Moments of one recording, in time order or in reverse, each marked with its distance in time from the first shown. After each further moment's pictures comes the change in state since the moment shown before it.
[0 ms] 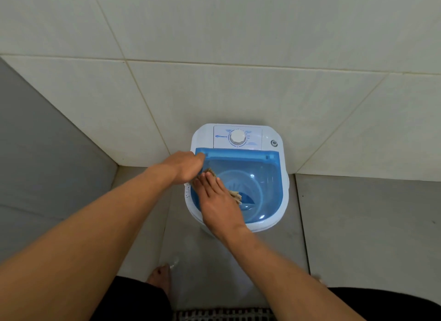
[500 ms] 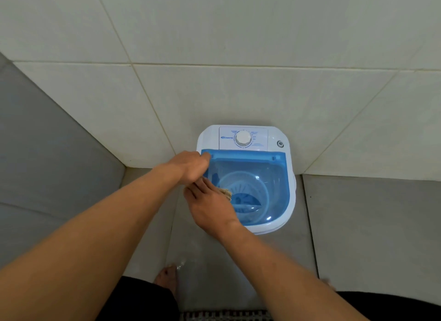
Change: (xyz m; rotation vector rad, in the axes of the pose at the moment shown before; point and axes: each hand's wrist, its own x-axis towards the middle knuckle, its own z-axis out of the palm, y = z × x) left_hand -0.001 -0.002 -0.005 -0.077 -0.006 -0.050; right_hand 0.024 -0.019 0.000 -0.011 -0.106 -0.181
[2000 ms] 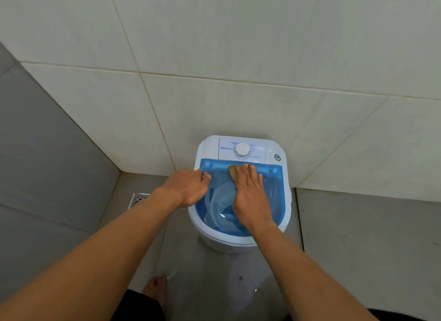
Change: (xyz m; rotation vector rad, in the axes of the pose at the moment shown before) left_hand 0.000 -0.022 0.026 0.306 0.136 0.213; right_hand -0.029 0.083 -0.014 0.152 0.135 0.492
